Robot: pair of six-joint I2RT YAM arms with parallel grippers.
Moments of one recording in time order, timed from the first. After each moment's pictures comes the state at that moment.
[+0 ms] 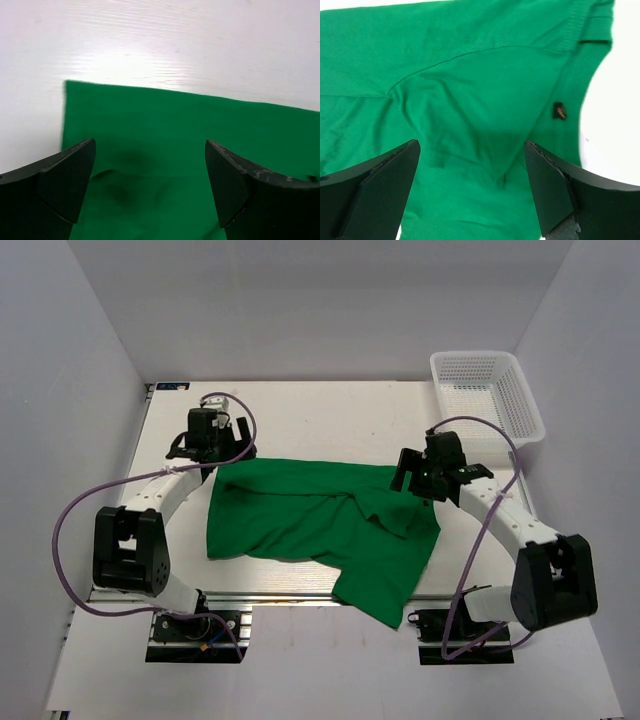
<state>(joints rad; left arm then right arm) -0.13 1.51 1.02 -0.19 0.03 -0.28 0.30 1.29 0.87 -0.46 -0.04 0.44</state>
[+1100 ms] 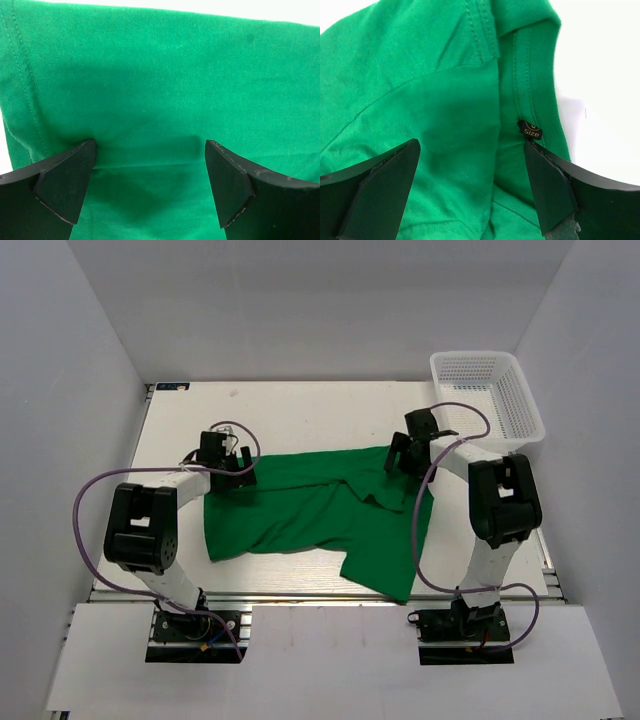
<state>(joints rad) -0.13 1.65 0.86 -0.13 0.03 -0.29 0.26 1.84 1.16 -0.42 0.06 0.49</state>
